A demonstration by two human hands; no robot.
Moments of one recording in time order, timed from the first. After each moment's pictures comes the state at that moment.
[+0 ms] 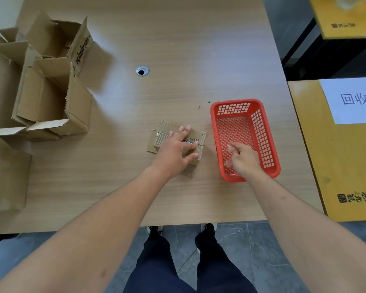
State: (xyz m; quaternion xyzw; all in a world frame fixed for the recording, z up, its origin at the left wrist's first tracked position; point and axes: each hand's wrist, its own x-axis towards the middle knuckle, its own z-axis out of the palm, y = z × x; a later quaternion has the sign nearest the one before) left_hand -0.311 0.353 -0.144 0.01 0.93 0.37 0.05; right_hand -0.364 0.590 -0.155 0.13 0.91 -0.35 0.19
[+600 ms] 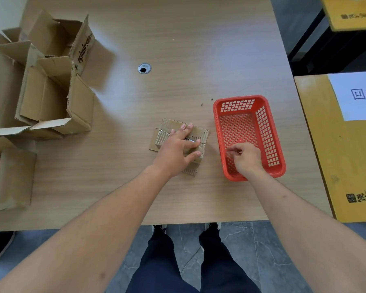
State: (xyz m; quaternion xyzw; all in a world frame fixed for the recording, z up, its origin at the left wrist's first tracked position) left_hand -0.311 0.352 -0.144 0.01 0.93 0.37 0.05; right_hand -0.368 0.593 -0.176 0.06 0.93 -0.33 0.17
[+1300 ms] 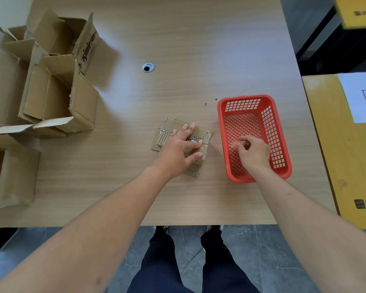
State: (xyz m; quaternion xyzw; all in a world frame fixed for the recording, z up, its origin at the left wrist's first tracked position) left_hand -0.311 0.349 -0.146 0.01 0.92 0.38 0.05; right_hand -0.385 0.596 -0.178 0.08 0.93 -0.34 0.11
